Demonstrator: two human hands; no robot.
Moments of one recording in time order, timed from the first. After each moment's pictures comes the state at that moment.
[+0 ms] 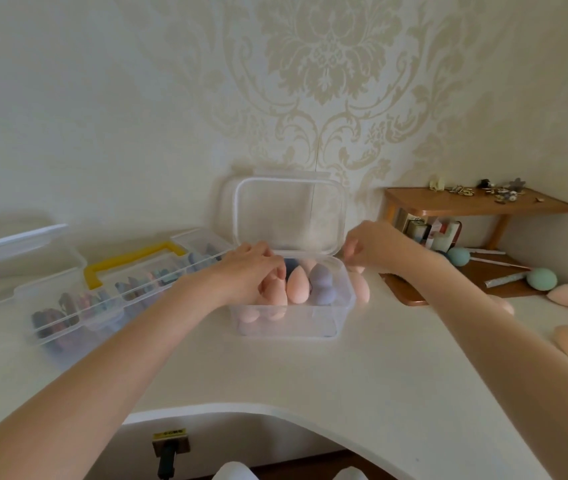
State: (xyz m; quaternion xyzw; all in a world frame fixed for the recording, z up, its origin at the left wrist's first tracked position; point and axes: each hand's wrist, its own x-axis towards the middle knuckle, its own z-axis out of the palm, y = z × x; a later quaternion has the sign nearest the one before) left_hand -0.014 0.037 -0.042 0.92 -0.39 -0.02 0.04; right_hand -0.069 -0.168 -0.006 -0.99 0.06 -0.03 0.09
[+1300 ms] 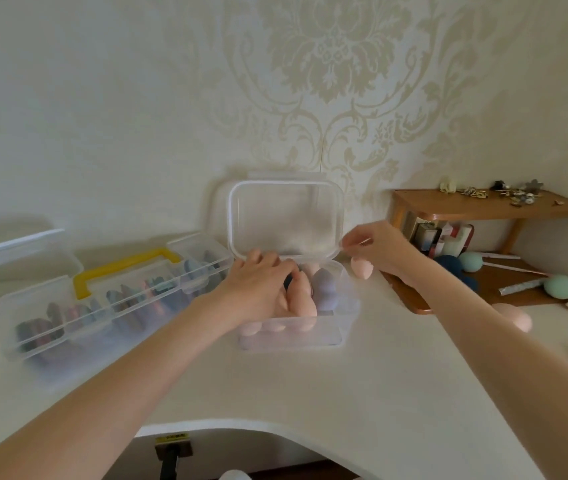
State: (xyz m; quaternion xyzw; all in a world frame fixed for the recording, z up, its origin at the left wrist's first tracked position) left_hand -0.021 0.018 -0.054 0.93 -0.35 0.01 0.05; right_hand -0.045 -0.189 -0.025 -0.95 0.08 -0.11 0.29
